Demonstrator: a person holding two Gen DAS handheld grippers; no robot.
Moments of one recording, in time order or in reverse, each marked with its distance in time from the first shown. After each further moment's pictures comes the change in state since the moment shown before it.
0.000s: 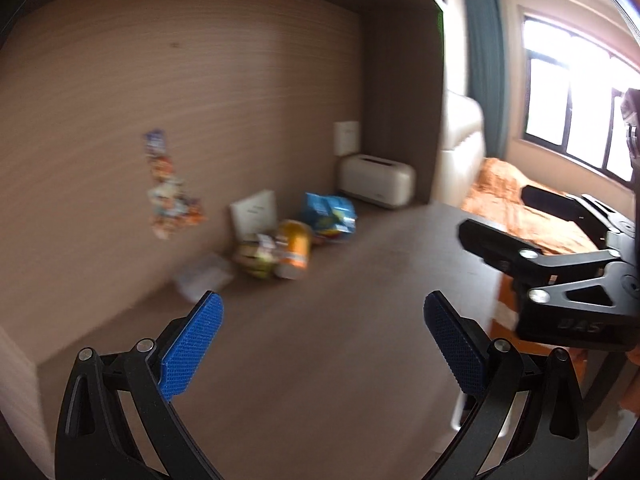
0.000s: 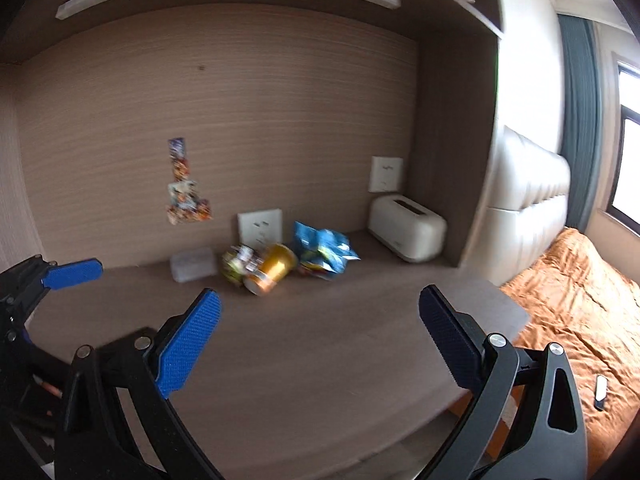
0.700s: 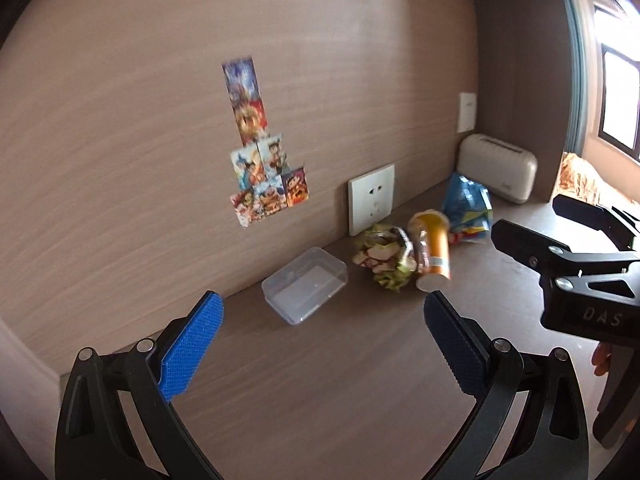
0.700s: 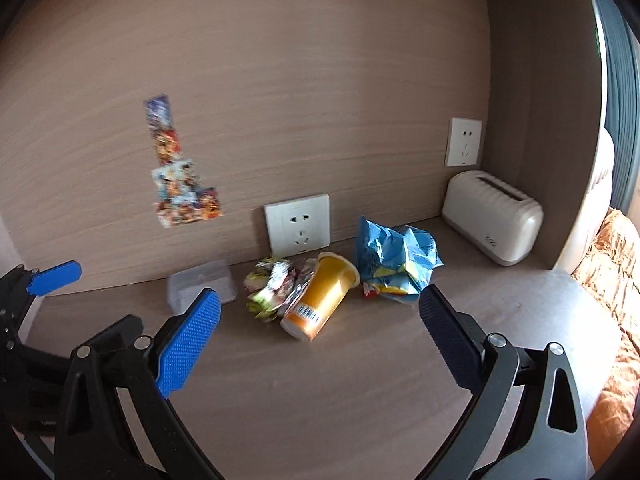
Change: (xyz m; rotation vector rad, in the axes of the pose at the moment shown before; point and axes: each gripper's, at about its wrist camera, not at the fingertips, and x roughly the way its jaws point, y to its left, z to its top) left arm 0.125 0.095 0.009 -0.076 0.110 0.220; right arm 0.174 0.039 0.021 0.033 0.124 0.109
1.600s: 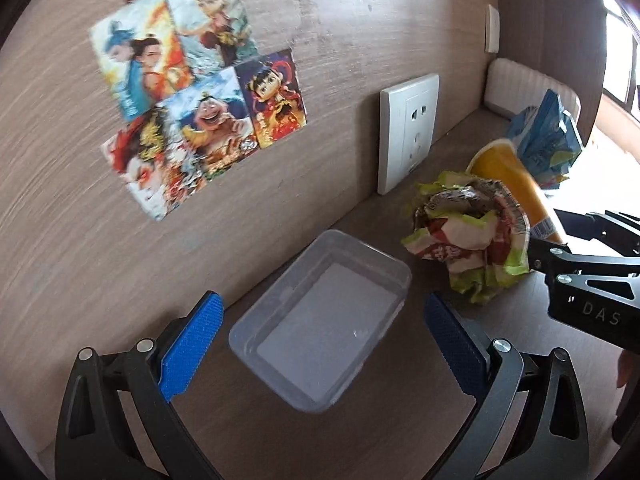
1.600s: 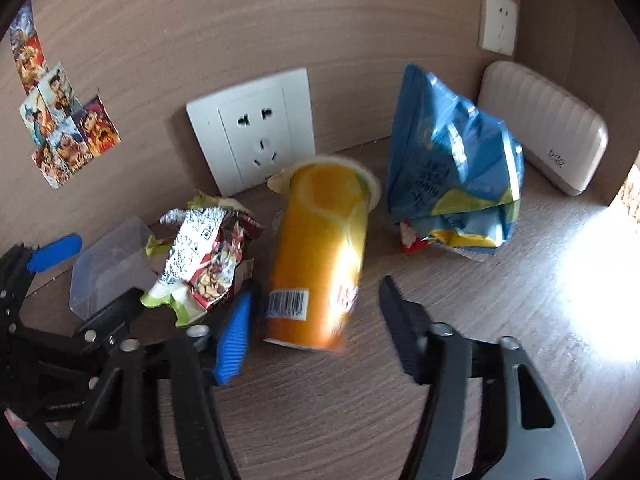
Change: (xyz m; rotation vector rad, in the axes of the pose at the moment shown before) left arm 0.167 0.012 0.003 0.128 0.202 -0.095; right arm 0.142 -0.007 -0.023 0.108 0.309 -0.032
